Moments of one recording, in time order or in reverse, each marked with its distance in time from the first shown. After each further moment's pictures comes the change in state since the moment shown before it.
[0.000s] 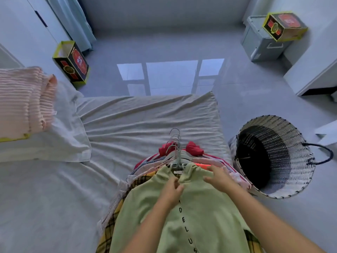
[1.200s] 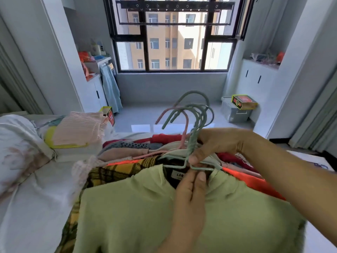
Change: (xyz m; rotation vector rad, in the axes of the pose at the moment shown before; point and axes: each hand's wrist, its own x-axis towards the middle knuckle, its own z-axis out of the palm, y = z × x) left_hand -0.598 0.003 0.109 -0.692 0.259 0.941; right_hand -0.592 -0.079 -0.025 -0.200 -0.212 -0.786
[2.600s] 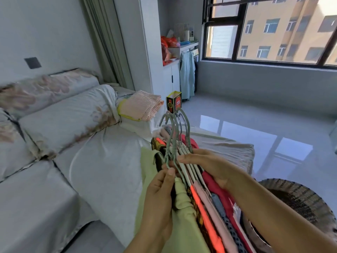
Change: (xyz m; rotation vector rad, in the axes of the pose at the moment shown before) left_hand 0.127 -0.086 0.160 -0.142 0.836 -0.148; right_hand 0.018 0.180 -0.105 0.693 -0.221 -0.109
